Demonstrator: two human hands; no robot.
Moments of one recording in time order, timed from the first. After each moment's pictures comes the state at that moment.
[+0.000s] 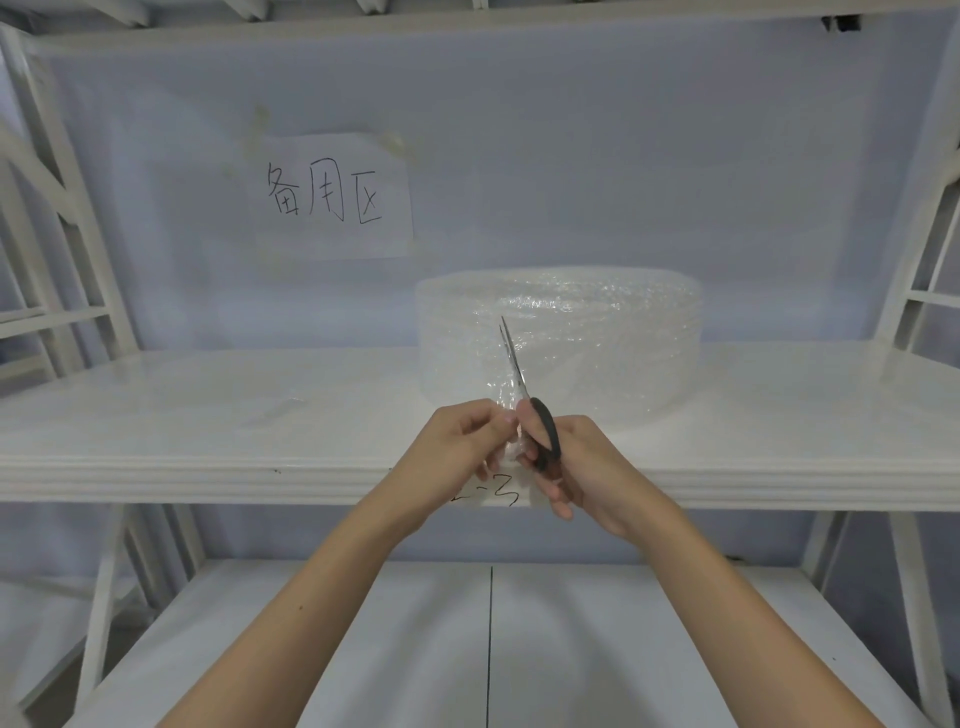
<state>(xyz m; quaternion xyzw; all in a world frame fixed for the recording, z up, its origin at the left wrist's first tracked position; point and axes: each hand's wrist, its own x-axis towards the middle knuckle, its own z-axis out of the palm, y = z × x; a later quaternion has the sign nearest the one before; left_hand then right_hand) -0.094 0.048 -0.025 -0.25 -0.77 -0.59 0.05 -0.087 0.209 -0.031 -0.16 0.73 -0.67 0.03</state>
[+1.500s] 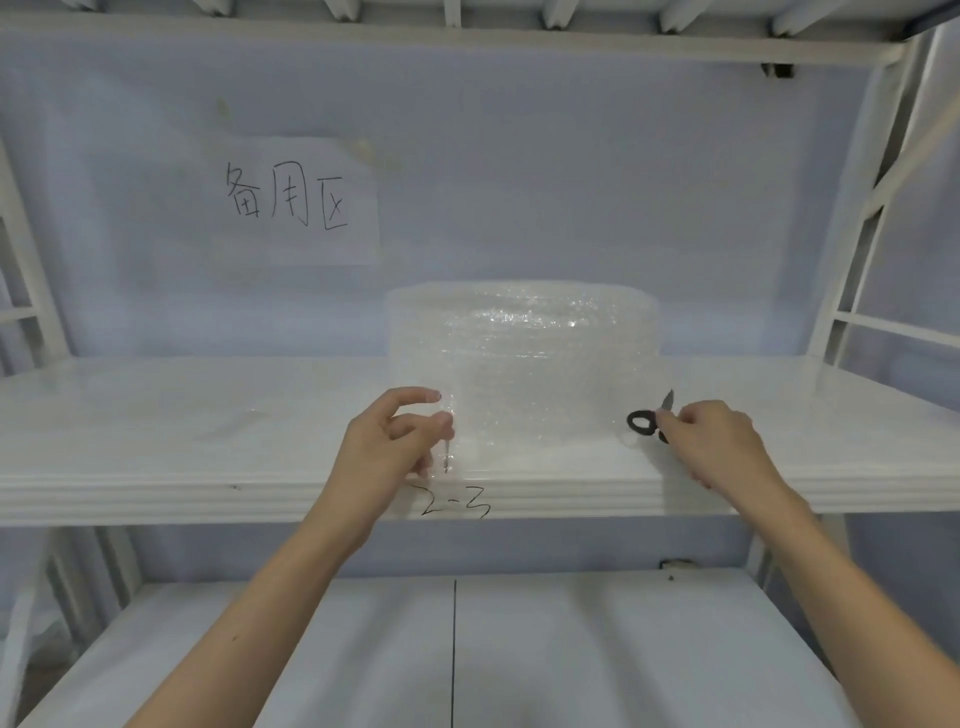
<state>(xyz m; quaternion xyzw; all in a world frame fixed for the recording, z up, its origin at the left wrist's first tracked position) -0.099 0.024 -0.029 -0.17 -0.69 -0.70 0.13 -0.090 0.336 -0.016 0.17 0.91 -0.31 -0.23</state>
